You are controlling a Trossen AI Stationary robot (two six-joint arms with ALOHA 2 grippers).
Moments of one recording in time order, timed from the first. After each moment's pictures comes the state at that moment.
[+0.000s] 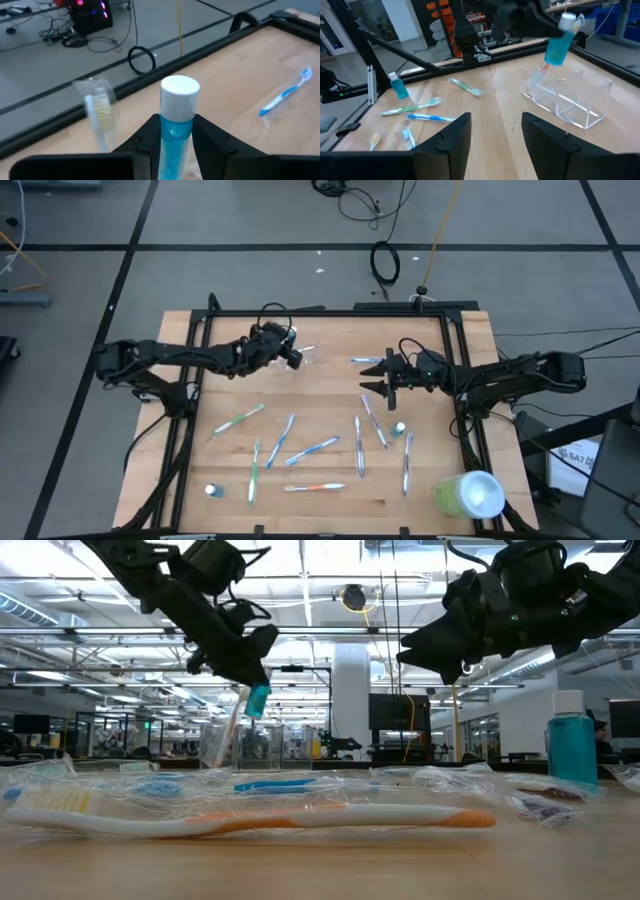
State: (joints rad) left arm 0.27 1.42 0.76 0.11 -0.55 -0.35; right arm -0.22 1.18 0.31 0.76 -0.21 0.20
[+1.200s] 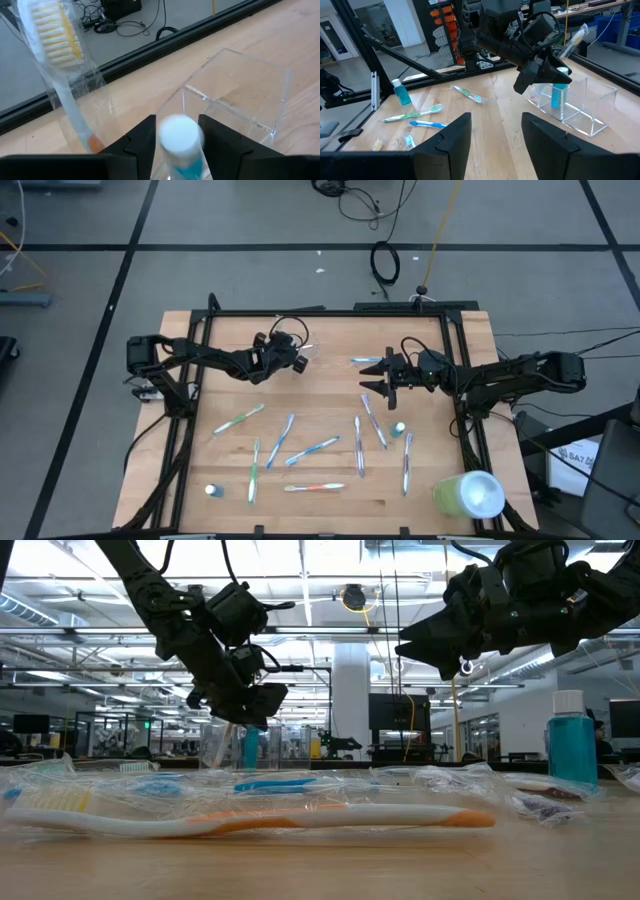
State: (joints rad) left arm 0.27 1.66 0.75 0.19 -0.68 -0.40; right arm -0.22 1.18 0.31 0.79 -0.21 0.20
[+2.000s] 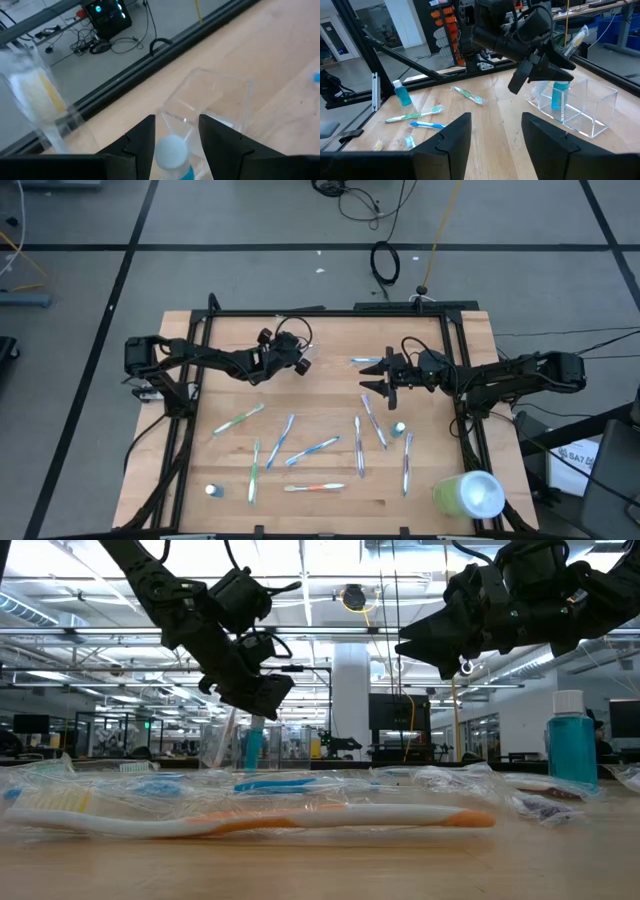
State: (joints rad) left arm 0.24 1.64 0.79 0.19 -0.68 -0.21; right arm -0.22 1.18 0.31 0.80 -0.21 0.20
